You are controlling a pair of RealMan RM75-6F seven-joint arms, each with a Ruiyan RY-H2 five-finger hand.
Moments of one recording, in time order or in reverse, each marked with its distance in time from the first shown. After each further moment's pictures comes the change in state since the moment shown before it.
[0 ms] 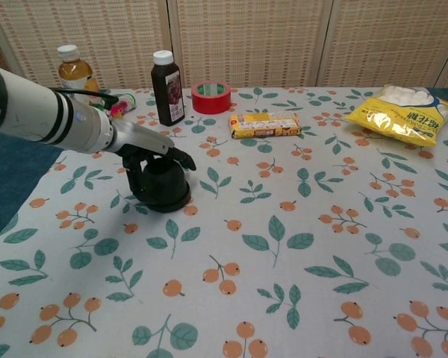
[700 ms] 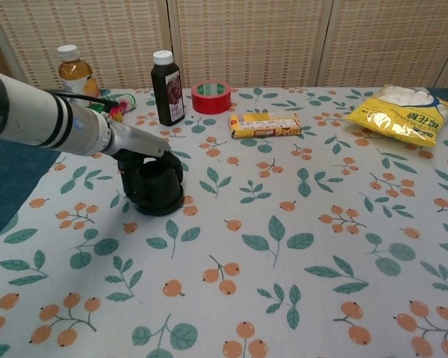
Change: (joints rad) left arm -0.076 -0.019 0.111 -0.043 -0.103 0.116 0.113; right arm -0.005 0.010 -0.004 -0.003 -0.010 0.009 0.018
